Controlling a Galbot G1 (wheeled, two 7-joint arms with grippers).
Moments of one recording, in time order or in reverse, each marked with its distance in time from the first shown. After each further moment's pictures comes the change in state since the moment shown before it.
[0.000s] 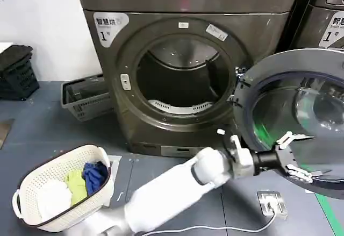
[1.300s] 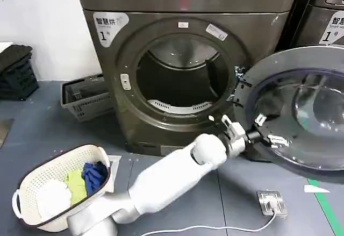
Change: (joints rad) left arm -0.095 -0.009 -0.040 0.166 -0.196 0.154 -0.185; right arm 0.053 0.000 -0.056 0.154 -0.171 -0.016 0.140
